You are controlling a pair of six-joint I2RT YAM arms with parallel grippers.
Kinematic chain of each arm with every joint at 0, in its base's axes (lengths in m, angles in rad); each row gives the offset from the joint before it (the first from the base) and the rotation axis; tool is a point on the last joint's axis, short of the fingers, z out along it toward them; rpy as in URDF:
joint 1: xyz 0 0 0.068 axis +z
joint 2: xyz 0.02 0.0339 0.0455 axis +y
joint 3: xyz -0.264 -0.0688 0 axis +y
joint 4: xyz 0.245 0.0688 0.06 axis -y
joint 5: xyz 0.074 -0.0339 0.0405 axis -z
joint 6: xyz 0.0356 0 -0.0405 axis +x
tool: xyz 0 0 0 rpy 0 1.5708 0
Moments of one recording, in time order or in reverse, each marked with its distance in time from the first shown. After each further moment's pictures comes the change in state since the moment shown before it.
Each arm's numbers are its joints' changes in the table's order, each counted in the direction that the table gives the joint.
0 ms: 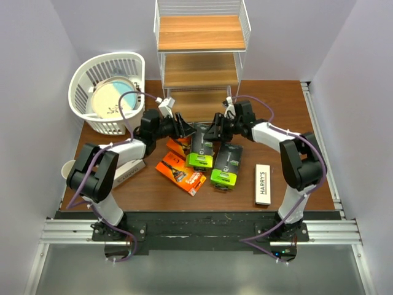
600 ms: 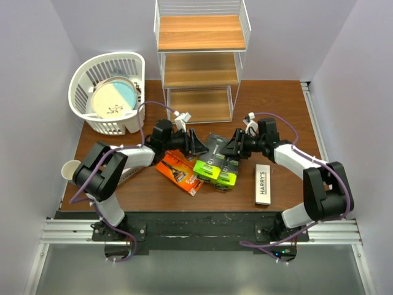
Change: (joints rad) left arm -0.129 0.040 0.056 0.000 0.124 -0.038; right arm -0.138 -0.368 0.401 0.011 -0.105 0.008
